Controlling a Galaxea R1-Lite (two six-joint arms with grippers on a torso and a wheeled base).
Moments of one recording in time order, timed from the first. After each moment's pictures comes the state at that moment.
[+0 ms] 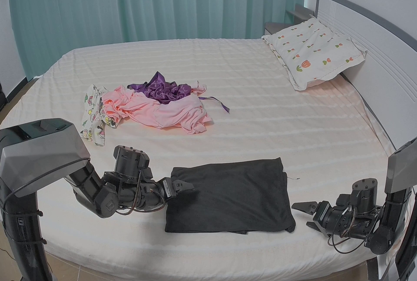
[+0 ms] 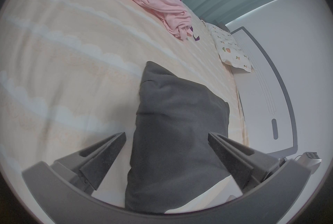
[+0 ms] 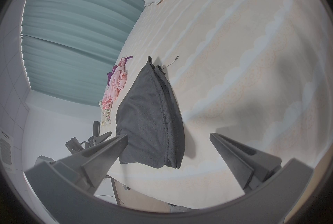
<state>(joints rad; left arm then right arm) -0.37 2.20 -0.77 -0.71 -0.33 -0.72 0.32 2.11 -0.02 -1.50 0.20 0.98</state>
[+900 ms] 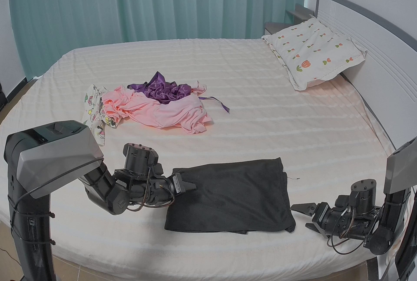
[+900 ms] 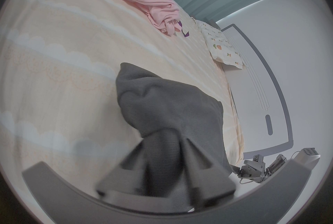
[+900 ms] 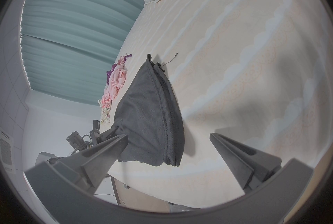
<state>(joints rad) -0.39 2.29 -0.88 -0.75 -0.40 -0.71 0.33 2.12 -0.02 -1.50 0.21 0.99</state>
